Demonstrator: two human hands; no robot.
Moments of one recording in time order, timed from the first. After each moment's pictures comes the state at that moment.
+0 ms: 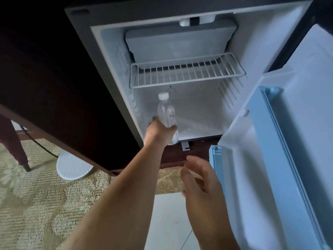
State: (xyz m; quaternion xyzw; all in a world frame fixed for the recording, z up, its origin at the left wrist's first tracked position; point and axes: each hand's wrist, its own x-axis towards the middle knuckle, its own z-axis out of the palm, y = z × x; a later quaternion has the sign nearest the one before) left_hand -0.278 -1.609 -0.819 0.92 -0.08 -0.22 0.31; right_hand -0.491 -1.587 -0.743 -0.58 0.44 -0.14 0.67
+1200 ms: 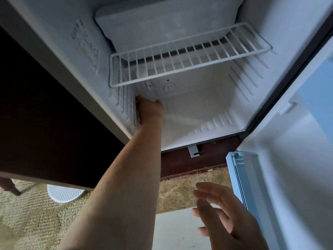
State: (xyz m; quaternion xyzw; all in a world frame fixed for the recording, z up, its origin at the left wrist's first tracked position) left_hand -0.165 -1.676 -0.874 0.92 0.03 -0.08 0.37; right_hand -0.486 -1.613 -0.807 -0.58 0.43 -0.10 0.69
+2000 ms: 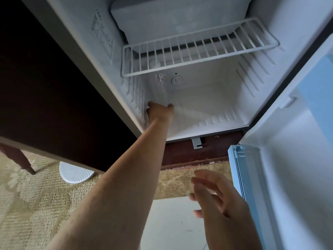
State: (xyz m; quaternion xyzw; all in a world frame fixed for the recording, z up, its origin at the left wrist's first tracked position) left_hand -0.207 -1.651 -0.868 0.90 0.05 -0.20 0.37; right_hand -0.489 -1.606 -0.795 -0.59 0.41 -0.11 0.68
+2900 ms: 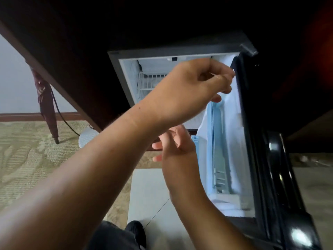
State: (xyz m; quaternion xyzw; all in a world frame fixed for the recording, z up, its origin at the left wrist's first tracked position) left_hand -0.483 -1.583 -0.468 0.74 -0.34 -0.25 0.53; right_hand -0.561 -1.579 -0.566 -0.60 0.29 -0.15 0.73
